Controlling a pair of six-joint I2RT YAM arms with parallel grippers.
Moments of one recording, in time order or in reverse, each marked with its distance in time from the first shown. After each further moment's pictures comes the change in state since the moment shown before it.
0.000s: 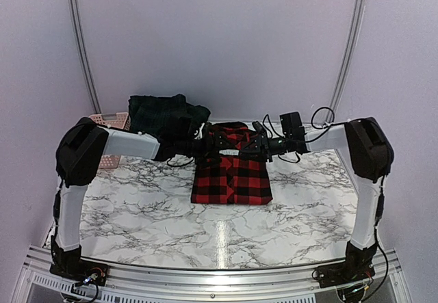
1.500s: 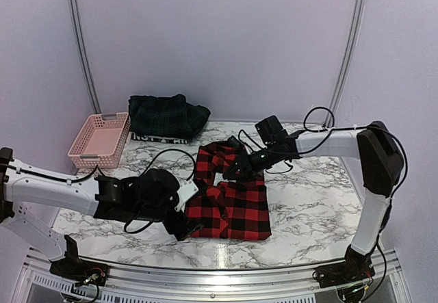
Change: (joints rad) left arm -0.478 -0.732 -0.621 -0.426 -0.775 0.861; right arm 0.249 -0.158 -0.047 -0.329 0.231 -0.242
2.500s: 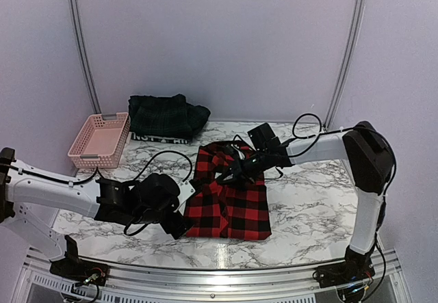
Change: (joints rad) left arm -0.039 0.013 -0.031 -0.034 -0.166 0.024; right arm 0.047 0.113 0.009 0.146 -0.003 0.282
